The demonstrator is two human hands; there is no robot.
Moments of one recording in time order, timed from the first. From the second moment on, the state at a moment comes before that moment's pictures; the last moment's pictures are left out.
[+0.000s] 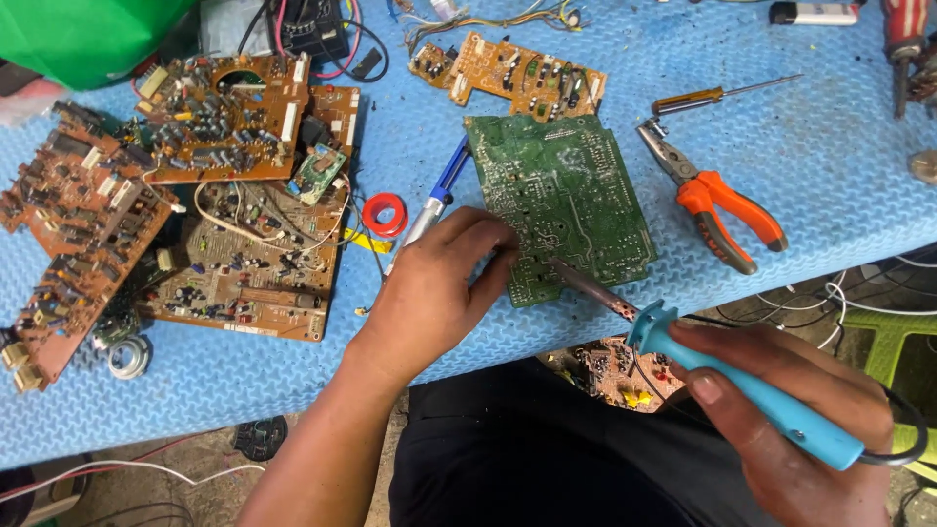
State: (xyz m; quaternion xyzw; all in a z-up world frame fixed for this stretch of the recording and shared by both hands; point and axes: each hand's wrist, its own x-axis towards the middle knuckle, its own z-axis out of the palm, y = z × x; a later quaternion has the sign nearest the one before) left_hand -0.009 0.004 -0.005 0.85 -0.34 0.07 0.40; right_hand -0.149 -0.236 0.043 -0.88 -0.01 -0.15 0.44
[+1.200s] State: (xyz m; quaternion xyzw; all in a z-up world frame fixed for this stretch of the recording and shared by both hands) left_hand -0.004 0.005 -0.012 0.83 -0.38 0.08 0.40; right_hand -0.132 -0.236 0.056 -0.92 -0.01 -0.09 0.39
